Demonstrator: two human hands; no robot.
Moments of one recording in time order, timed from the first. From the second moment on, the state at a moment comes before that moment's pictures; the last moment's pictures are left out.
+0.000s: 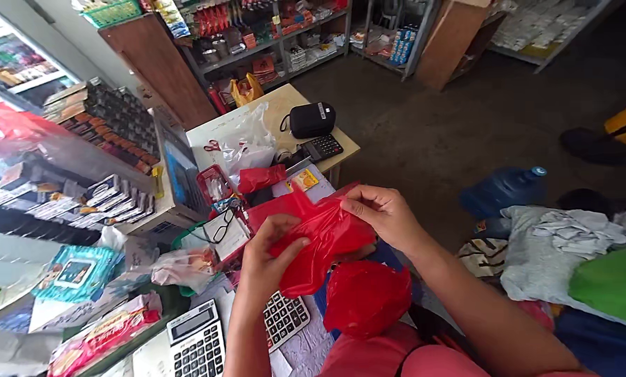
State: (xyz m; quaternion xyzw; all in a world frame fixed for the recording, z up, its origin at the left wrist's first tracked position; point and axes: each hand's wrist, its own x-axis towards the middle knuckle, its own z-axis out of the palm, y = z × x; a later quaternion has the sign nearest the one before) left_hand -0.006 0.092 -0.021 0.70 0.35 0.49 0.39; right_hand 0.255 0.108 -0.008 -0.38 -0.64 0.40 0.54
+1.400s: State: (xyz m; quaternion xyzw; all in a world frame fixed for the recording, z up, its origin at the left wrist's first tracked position) left_hand 0.016 0.100 -0.046 0.60 0.32 0.61 0.41; right_hand 0.277 0.103 -0.031 -0.44 -0.60 0.29 0.60
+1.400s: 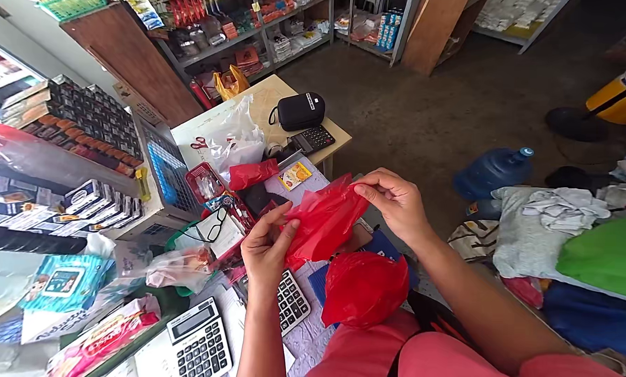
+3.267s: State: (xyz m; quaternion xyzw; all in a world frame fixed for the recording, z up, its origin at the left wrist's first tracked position) left_hand 0.002 0.091 -0.060 0.51 0.19 0.60 0.59; right_hand 0.281 0.069 -0.041 -0.24 -0.56 0.52 0.60
